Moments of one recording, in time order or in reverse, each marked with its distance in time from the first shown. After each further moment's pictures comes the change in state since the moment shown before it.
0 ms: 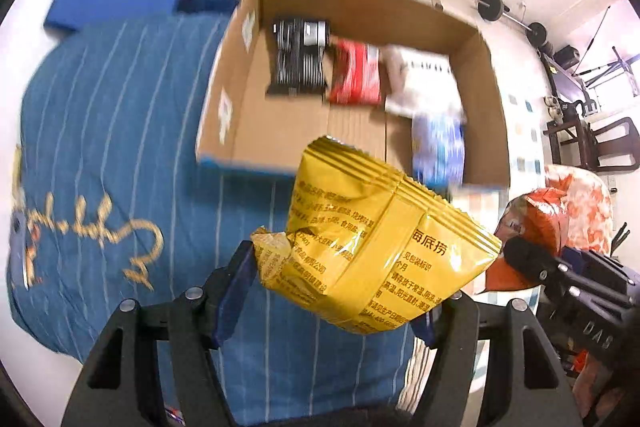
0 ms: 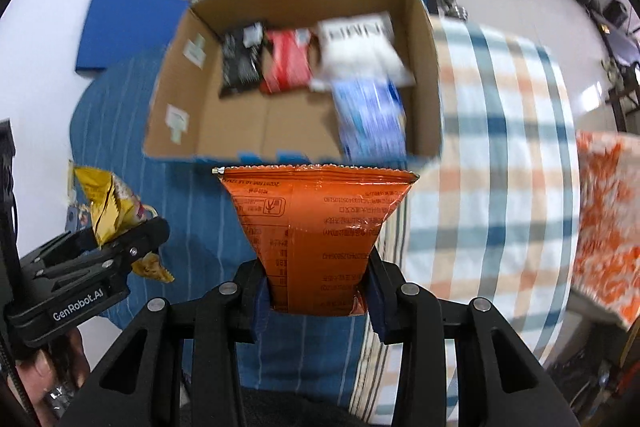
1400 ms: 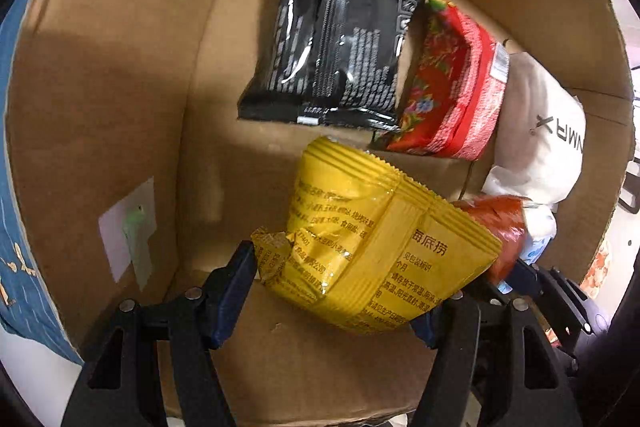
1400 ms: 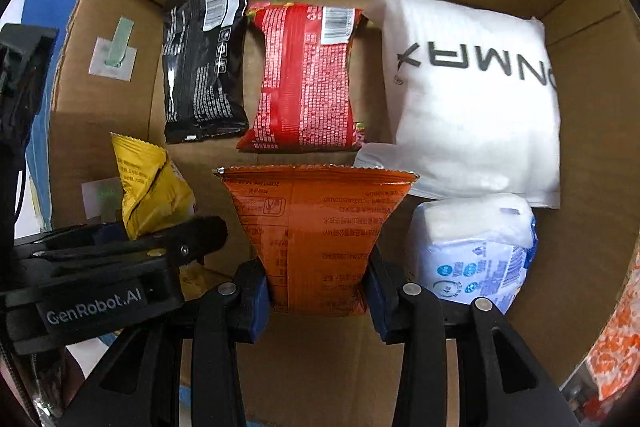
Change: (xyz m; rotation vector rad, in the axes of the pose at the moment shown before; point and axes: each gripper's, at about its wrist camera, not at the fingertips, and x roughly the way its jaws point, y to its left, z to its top) left arm 0.205 0.052 0.133 -0.188 0.465 -0.057; right arm 0.199 0.025 0.149 -0.049 0.256 -0.005
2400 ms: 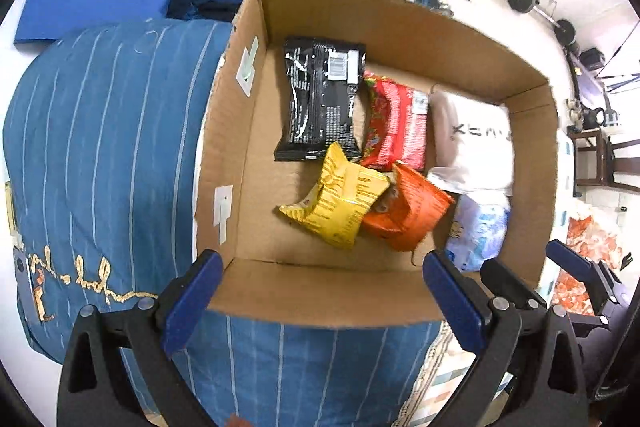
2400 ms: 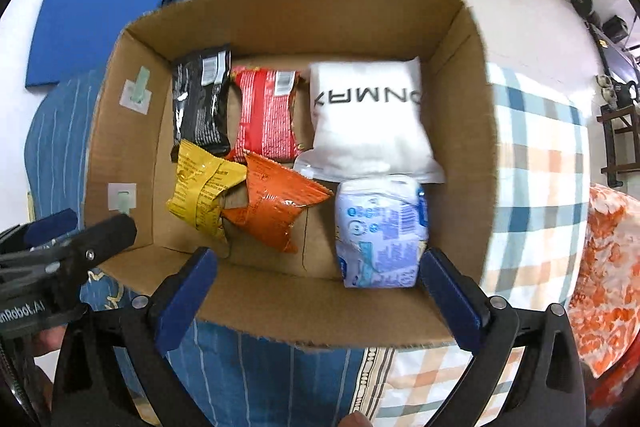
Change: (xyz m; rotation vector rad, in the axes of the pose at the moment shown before) left arm -0.109 -0.023 -0.063 0.116 -0.328 0.079; right arm -0.091 -0.020 -0.049 0.039 -0.183 -0.101
